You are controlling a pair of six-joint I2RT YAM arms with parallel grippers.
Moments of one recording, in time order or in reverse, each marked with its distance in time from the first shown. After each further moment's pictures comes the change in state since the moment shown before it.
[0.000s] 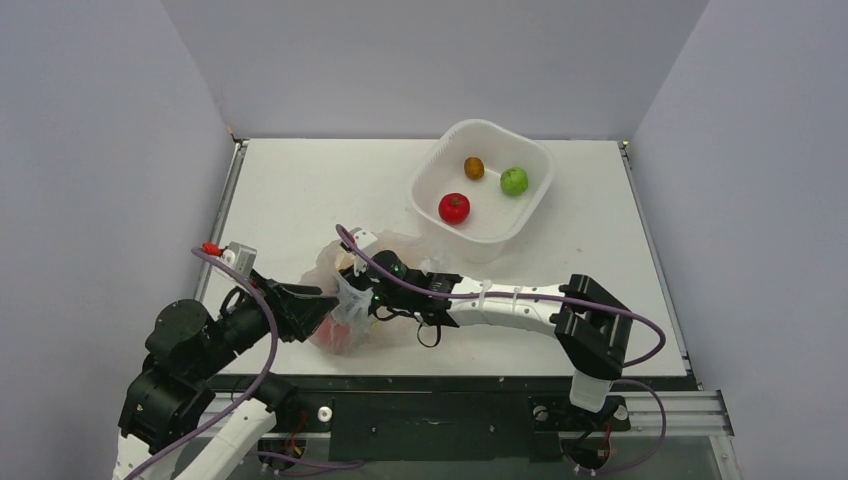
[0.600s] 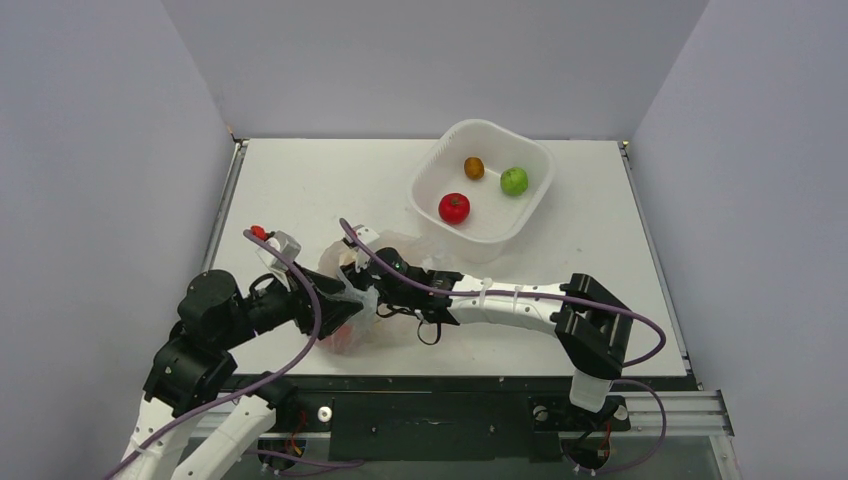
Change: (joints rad) left arm 0.000 0.116 -0.047 0.130 0.239 0.216; right arm -0.014 0.000 0.012 0.002 -0.009 0.049
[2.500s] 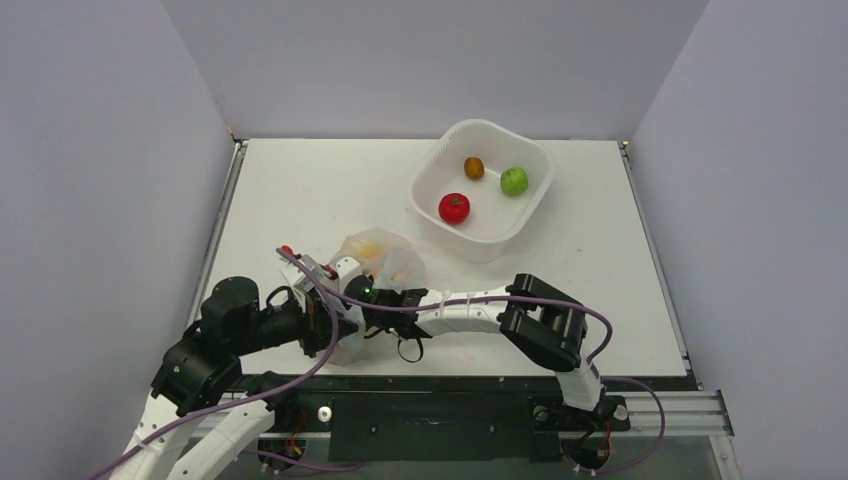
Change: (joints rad) left arm -0.076 -0.028 -0.076 -0.146 0.061 0.096; right arm 0.062 0.229 0.061 -0.041 0.134 -0.138
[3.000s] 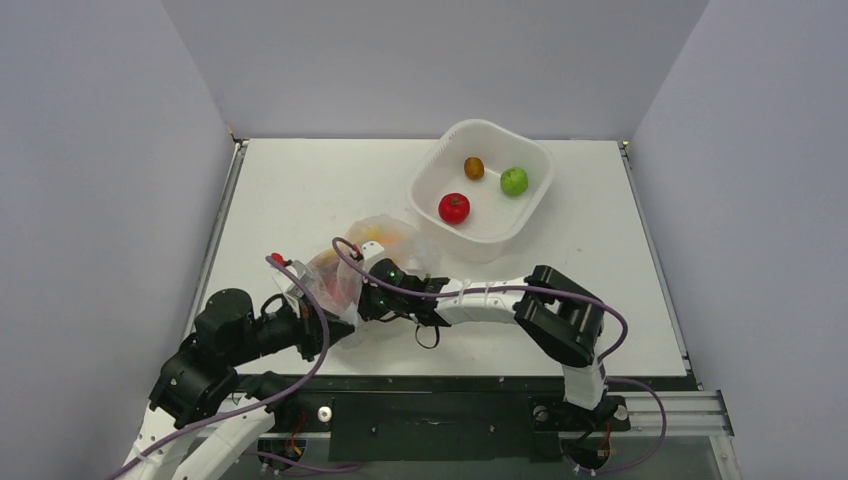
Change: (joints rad) left arm 0.000 -0.076 -0.053 0.031 -0.037 -0.040; right arm -0.090 -0.055 -0.104 0.093 -0.063 0.053
